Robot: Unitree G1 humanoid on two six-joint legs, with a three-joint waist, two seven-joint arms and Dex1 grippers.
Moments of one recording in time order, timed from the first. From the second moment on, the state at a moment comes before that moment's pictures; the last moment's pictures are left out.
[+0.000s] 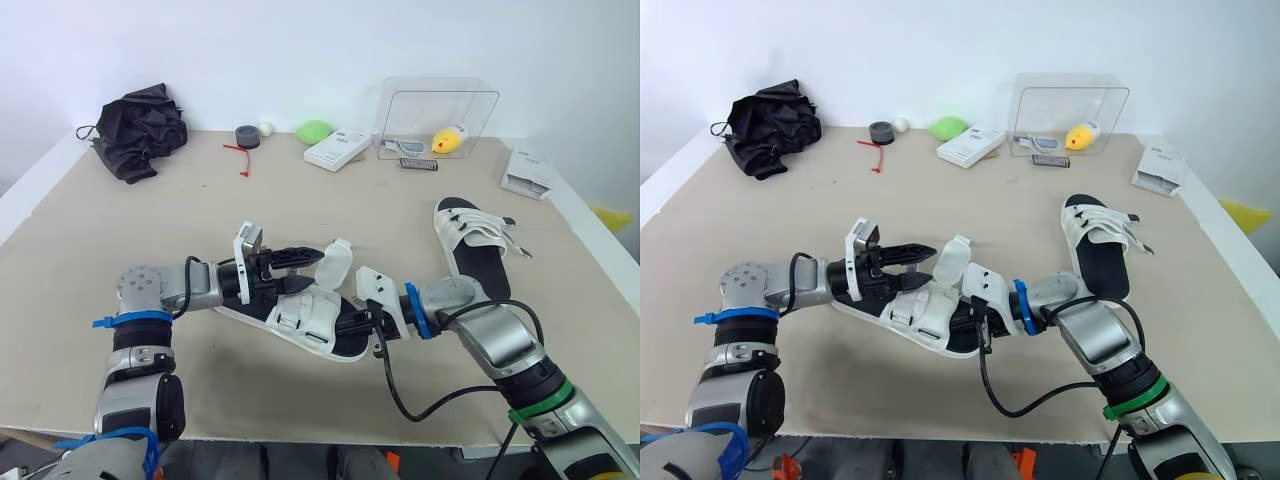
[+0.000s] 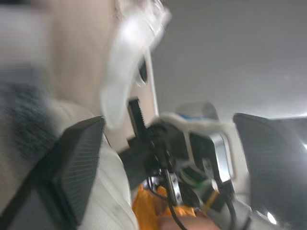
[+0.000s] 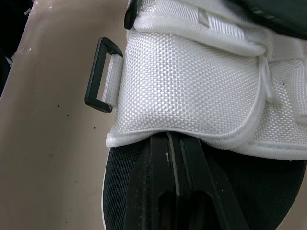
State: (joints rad) left arm -0.74 0.28 0.34 0.51 -1.45 1.51 -0.10; right arm -0.49 -0.62 0.38 -0.18 0.23 0.63 1.16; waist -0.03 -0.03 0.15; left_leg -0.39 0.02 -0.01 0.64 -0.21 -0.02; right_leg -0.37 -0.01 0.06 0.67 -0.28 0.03
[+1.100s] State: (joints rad) left arm -1.09 0.24 0.29 0.86 -0.87 1.38 -0.49; right arm -0.48 -0.62 0.38 -0.20 0.24 0.64 1.17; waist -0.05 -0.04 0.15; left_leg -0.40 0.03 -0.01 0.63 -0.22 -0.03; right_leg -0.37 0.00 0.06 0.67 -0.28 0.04
